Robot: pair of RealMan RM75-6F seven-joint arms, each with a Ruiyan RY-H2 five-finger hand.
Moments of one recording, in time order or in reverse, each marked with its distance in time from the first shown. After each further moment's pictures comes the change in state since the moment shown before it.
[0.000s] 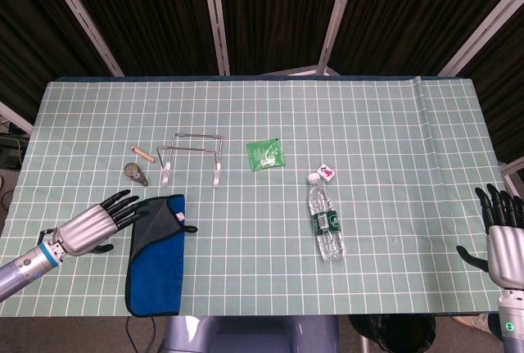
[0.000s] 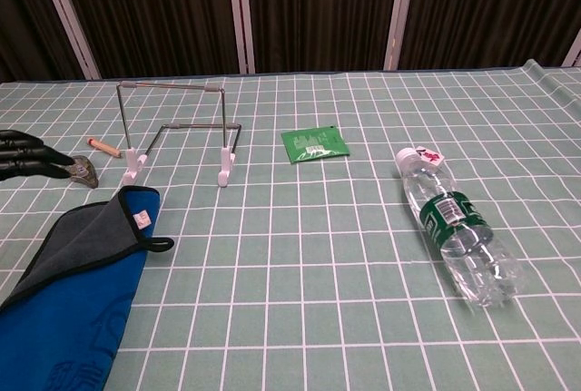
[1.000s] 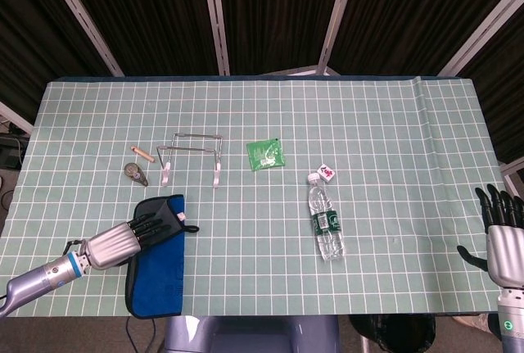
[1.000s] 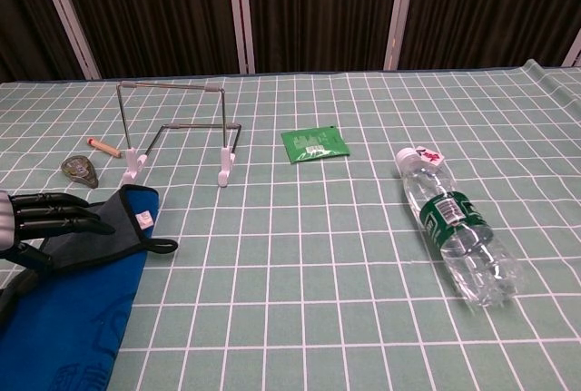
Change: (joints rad) left arm -0.028 -0.113 0.067 0.067 0.084 -0.060 0.063; right arm 0.004 -0.012 0.002 0.012 0.014 -0.006 -0.019
